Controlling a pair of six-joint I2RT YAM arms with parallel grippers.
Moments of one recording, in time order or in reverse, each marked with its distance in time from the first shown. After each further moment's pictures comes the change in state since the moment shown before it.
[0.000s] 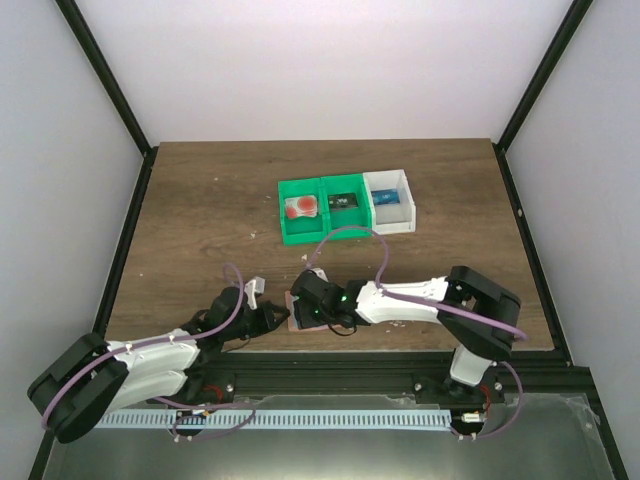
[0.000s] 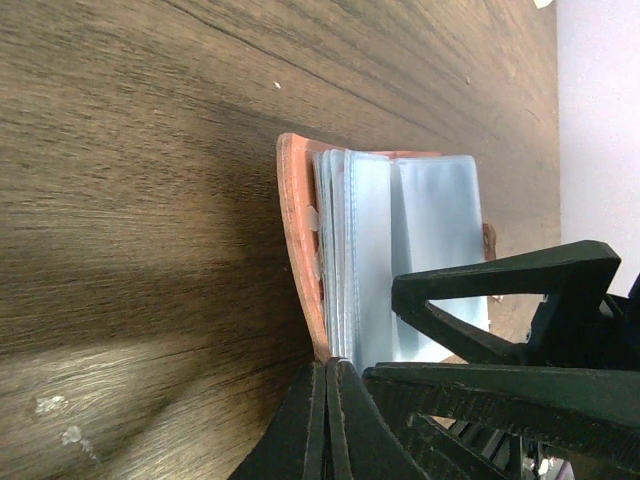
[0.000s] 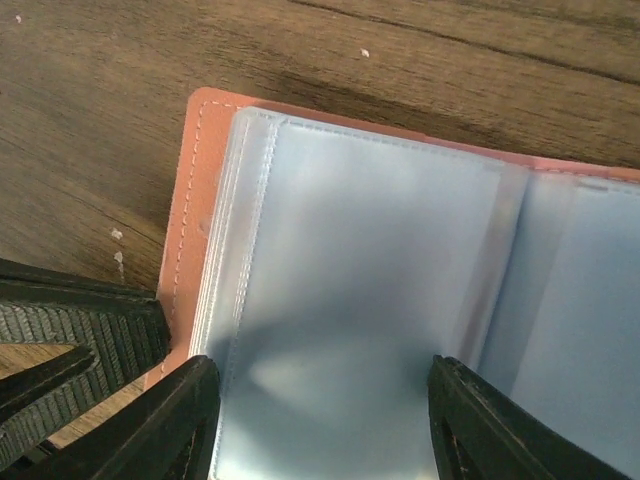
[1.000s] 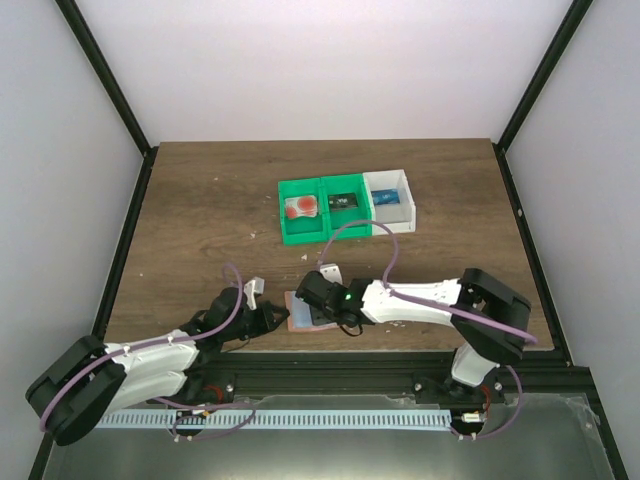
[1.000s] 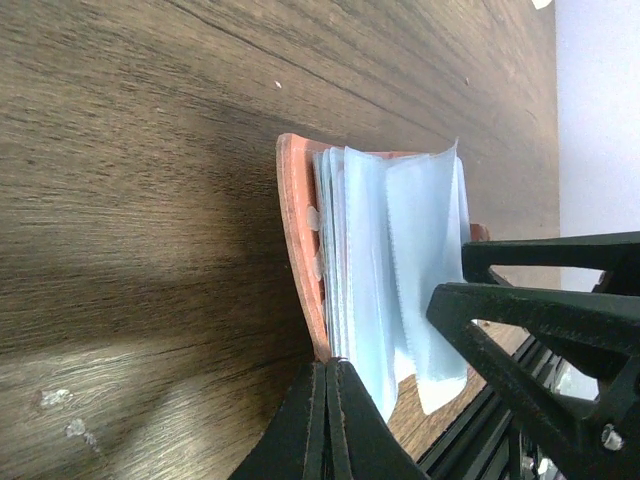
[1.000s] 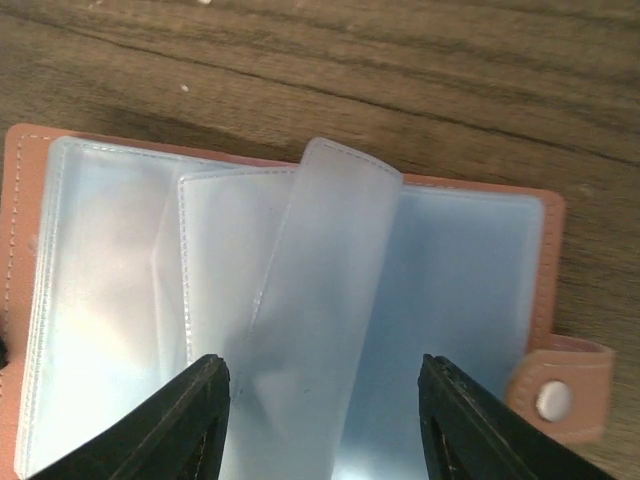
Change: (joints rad) left arm 0.000 -0.016 -0.003 -0.015 -0.002 0.000; right arm 0.002 -0.041 0.010 -0.166 0.170 0.032
